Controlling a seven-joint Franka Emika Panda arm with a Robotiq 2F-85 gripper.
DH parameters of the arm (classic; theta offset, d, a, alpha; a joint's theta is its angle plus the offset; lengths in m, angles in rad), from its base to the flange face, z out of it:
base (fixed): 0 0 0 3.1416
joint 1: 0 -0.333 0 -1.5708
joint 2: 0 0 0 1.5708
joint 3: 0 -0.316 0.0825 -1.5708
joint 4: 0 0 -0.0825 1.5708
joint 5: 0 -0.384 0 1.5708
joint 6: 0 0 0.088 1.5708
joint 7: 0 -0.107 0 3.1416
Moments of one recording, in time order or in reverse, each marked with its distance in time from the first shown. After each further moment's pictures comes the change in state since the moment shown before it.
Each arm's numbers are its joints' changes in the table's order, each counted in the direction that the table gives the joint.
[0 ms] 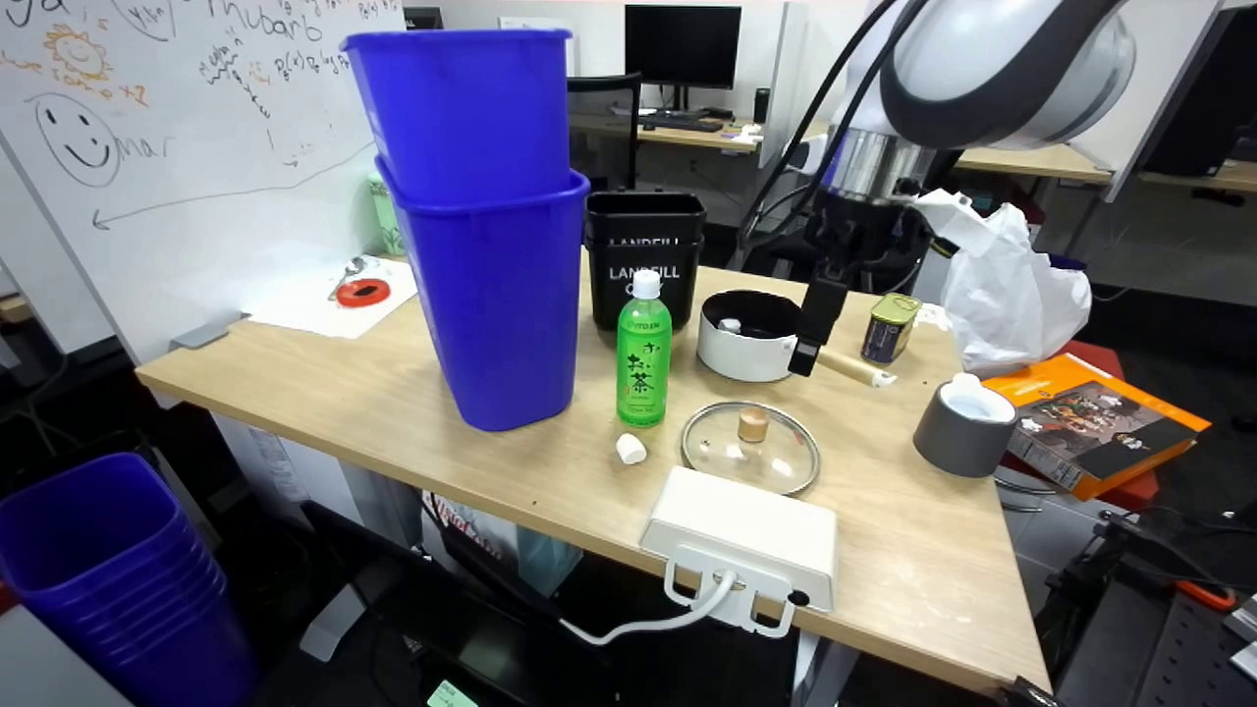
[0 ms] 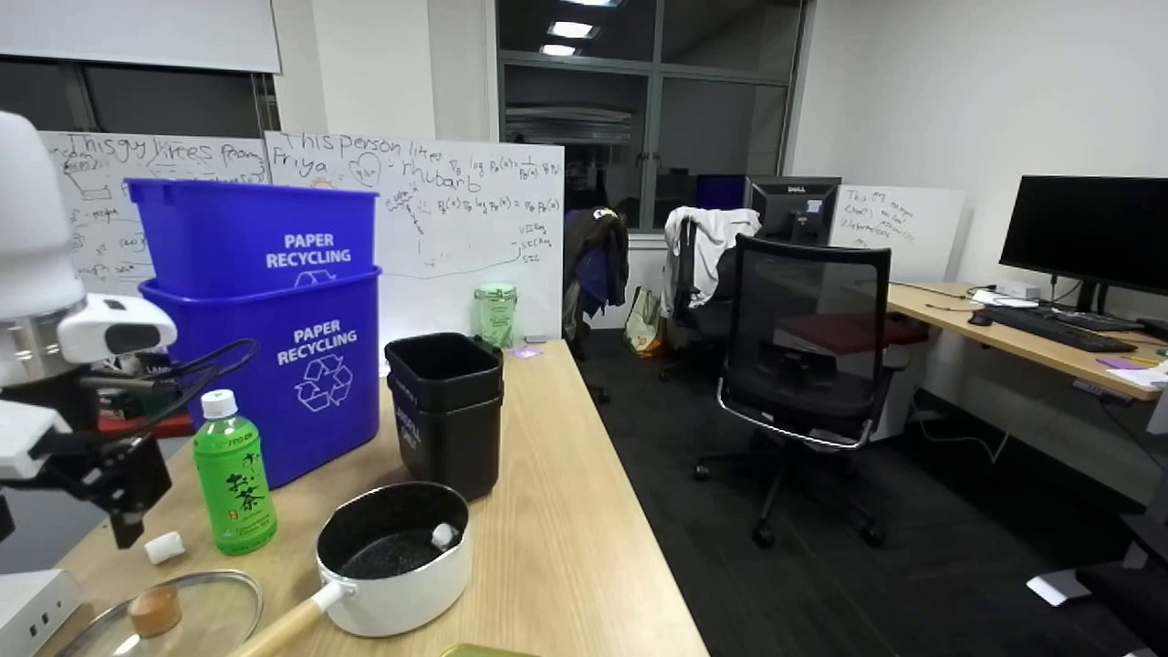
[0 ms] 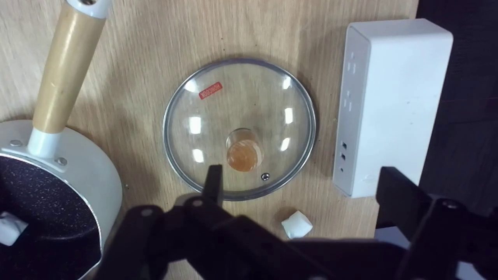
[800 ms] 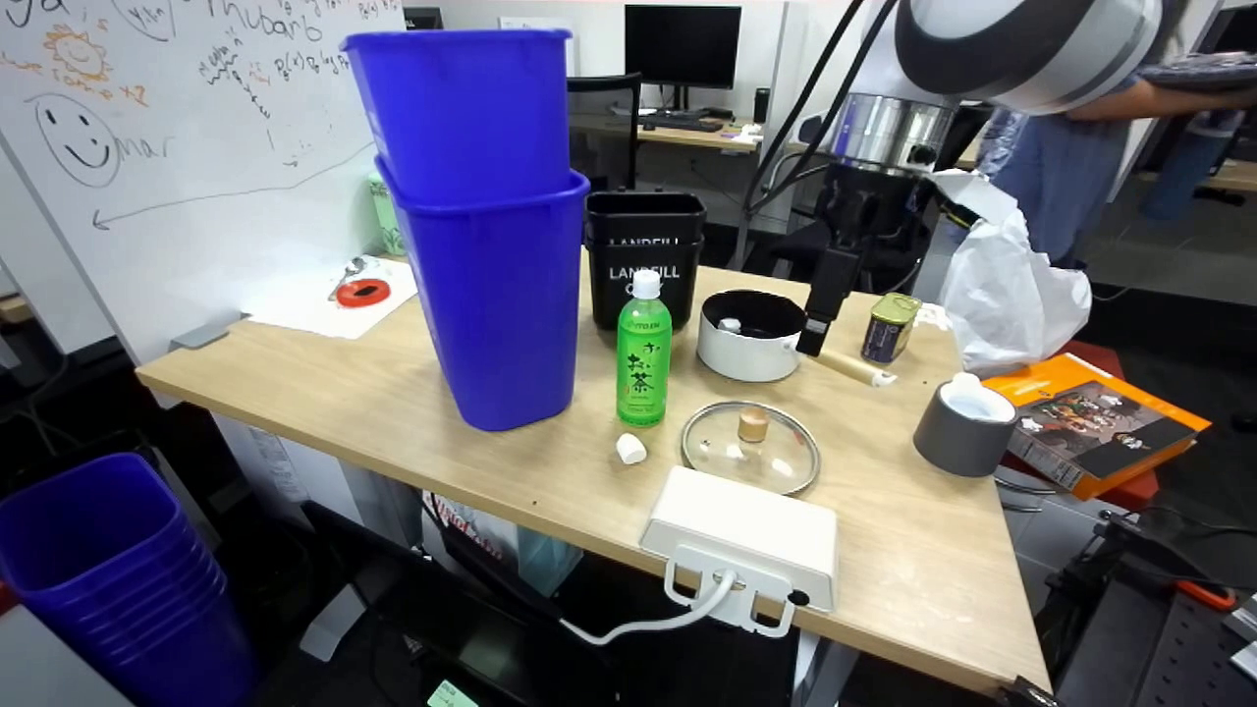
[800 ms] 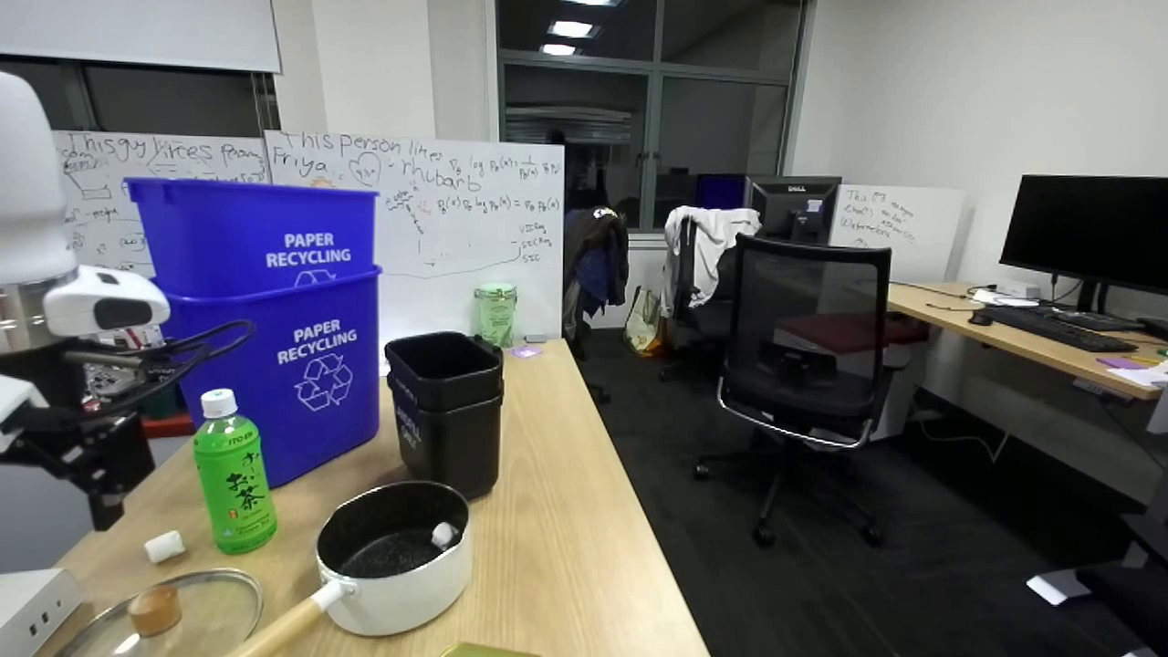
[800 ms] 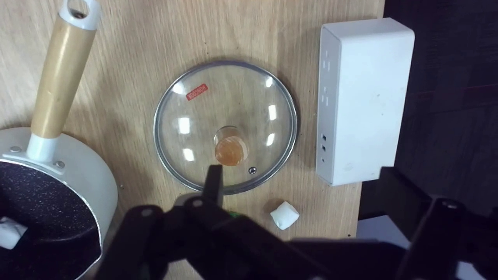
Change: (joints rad) arm -0.001 0.060 0.016 0.010 -0.046 0.093 0.002
